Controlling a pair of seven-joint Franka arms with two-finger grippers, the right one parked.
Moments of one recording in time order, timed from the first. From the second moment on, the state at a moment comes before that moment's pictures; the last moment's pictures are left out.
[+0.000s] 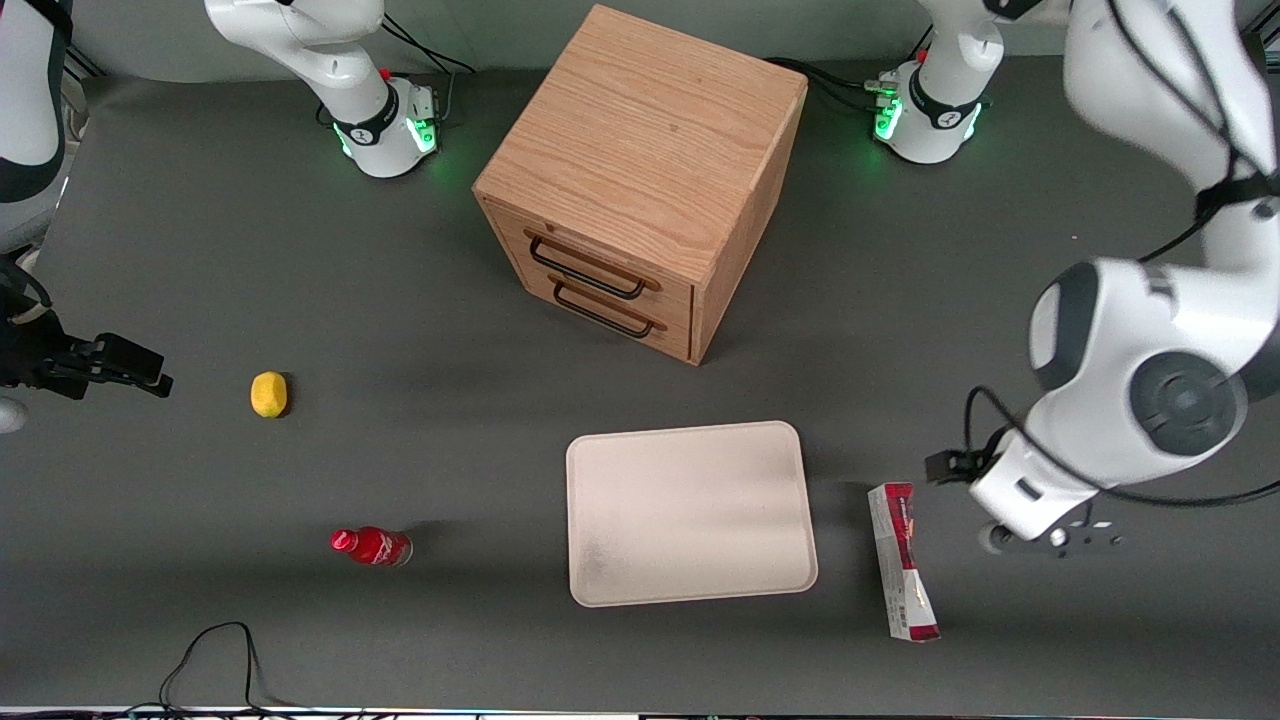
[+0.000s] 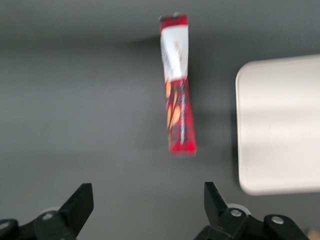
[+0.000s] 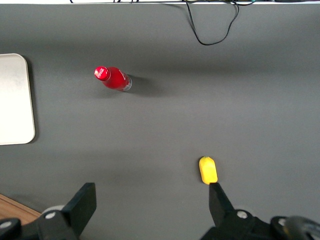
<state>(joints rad) -0.23 0.67 0.03 -1.16 0.03 1.84 -0.20</state>
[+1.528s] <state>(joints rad) -0.24 0.81 0.03 -1.06 0.03 1.91 -0.34</state>
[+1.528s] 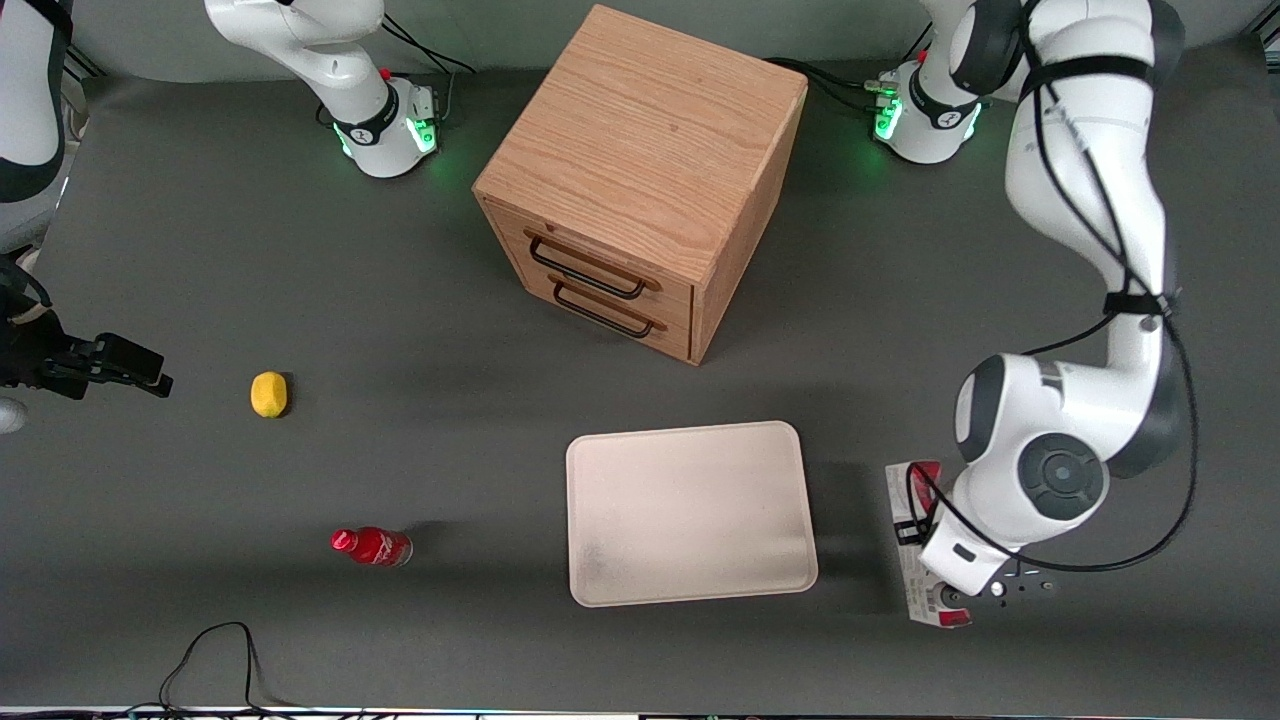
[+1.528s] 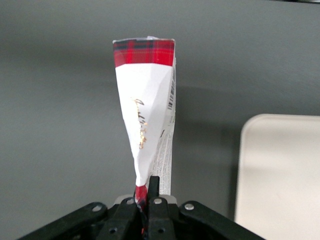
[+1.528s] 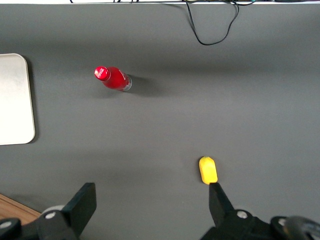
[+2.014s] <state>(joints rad) -0.29 0.74 -0.07 -1.02 0.03 1.81 -0.44</state>
